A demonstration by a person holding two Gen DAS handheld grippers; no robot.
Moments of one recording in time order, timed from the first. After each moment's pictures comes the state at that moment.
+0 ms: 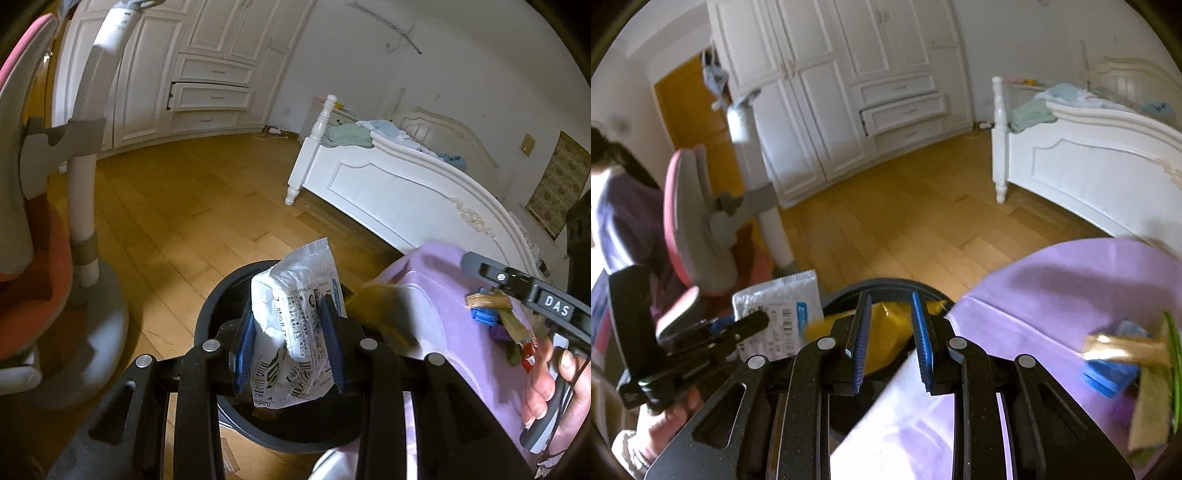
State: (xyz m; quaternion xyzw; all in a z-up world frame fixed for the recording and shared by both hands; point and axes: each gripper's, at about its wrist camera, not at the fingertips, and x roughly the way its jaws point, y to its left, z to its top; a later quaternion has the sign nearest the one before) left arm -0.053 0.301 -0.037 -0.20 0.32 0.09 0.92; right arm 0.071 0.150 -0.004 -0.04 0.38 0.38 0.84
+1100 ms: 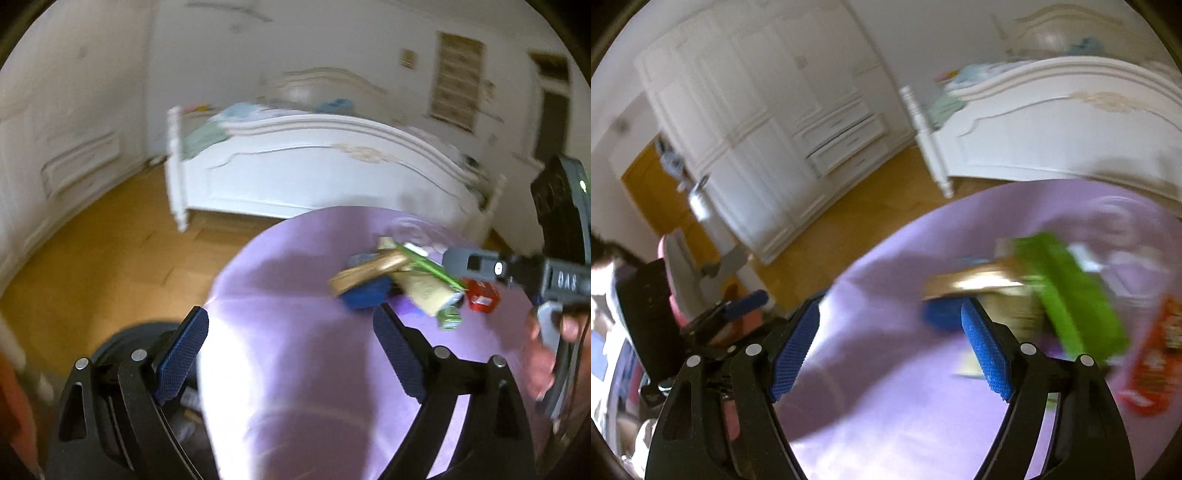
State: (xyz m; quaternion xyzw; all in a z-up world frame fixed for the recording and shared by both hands) left arm 0.024 0.121 0.010 0.00 0.31 -0.11 0.94; right arm 0.084 -0.087 -0.006 0.14 0.37 0.29 0.87
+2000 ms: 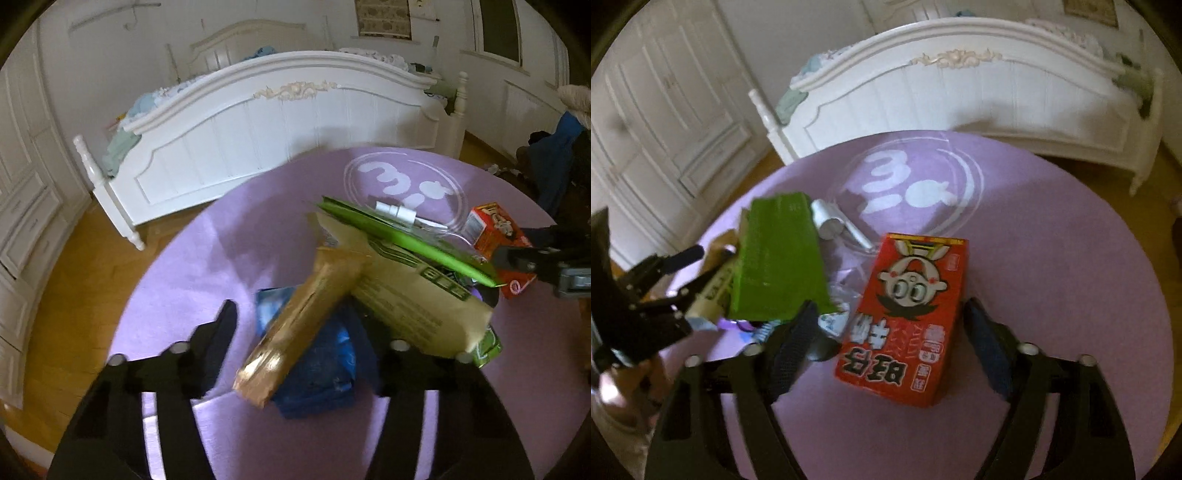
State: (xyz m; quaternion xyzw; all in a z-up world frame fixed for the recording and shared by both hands) left arm 0.137 0.012 -0.046 0.15 0.38 -0.19 0.89; right arm 0.103 -0.191 -0.083 0.12 0.45 0.06 0.88
